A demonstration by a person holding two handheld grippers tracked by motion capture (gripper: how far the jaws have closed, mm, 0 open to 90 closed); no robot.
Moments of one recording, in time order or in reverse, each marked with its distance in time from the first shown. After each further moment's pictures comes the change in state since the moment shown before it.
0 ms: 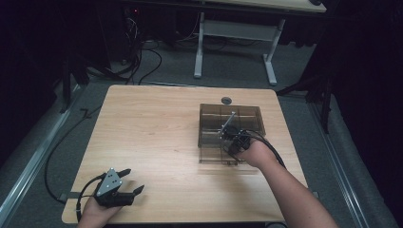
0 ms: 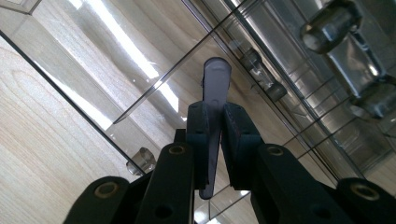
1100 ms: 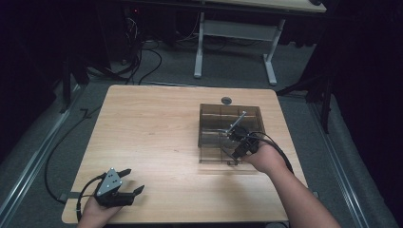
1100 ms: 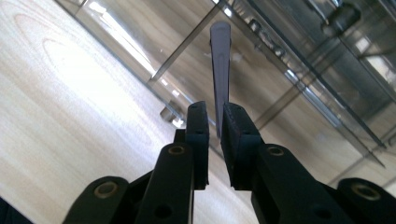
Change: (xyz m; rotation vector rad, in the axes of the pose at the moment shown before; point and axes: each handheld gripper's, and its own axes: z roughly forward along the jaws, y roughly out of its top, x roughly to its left) left arm 0.000 0.000 0.000 0.002 -0.006 0.004; right arm 0.009 -0.026 -0.035 -0.037 0.030 0.098
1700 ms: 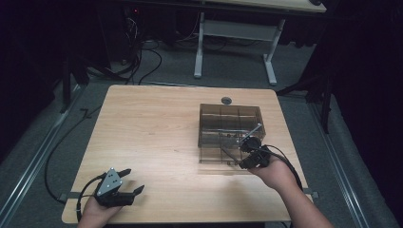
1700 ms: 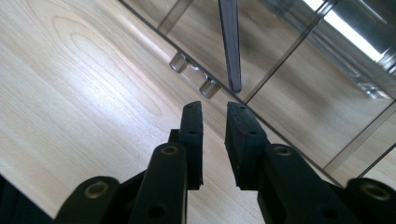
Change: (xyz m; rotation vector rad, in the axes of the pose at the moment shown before) left arm 0.000 0.000 0.000 0.000 0.006 -0.002; right arm 0.005 -0.049 0.001 -0.093 0.020 0.065
